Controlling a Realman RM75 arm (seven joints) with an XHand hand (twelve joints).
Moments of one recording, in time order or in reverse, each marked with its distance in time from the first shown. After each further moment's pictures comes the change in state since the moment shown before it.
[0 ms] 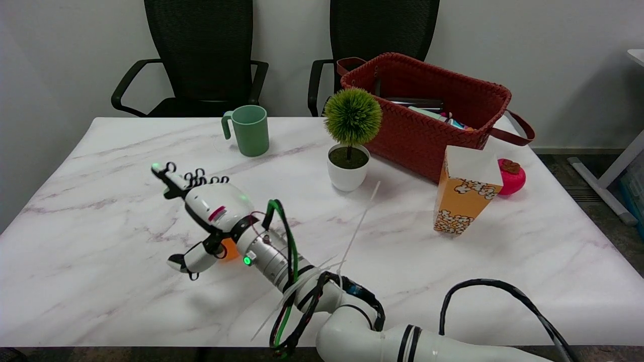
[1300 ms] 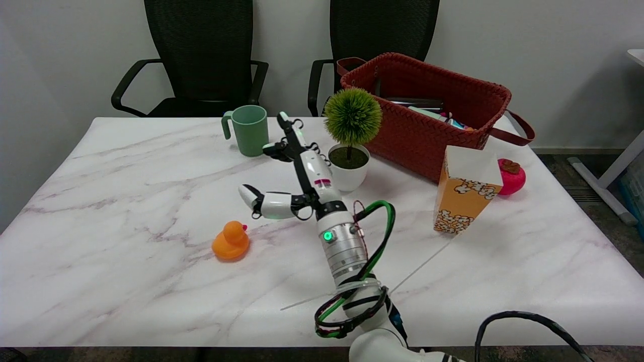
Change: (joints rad) arm -0.183 0.084 0.071 0.189 0.357 0.410 0.065
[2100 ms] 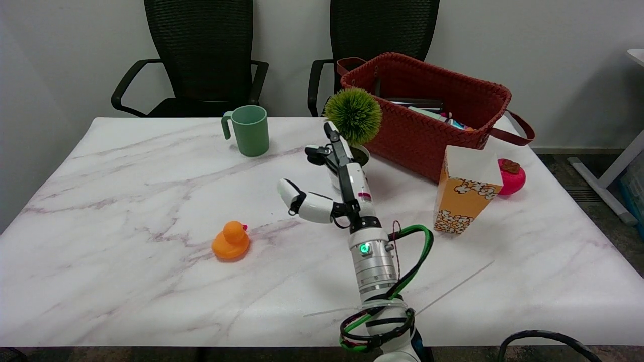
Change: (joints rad) arm -0.107 0.051 -0.008 0.066 0.078 0.166 0.155
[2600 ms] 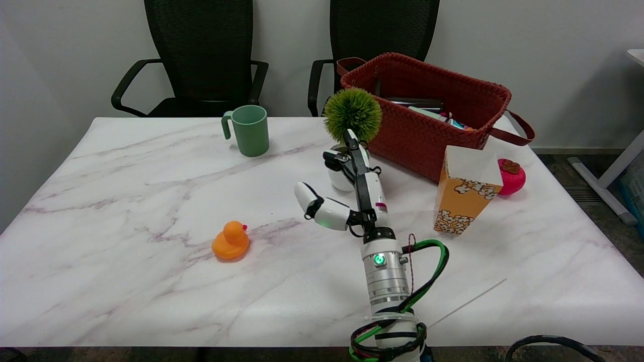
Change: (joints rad) arm -0.034 0.034 -0.056 0.022 0.061 0.117 0.037
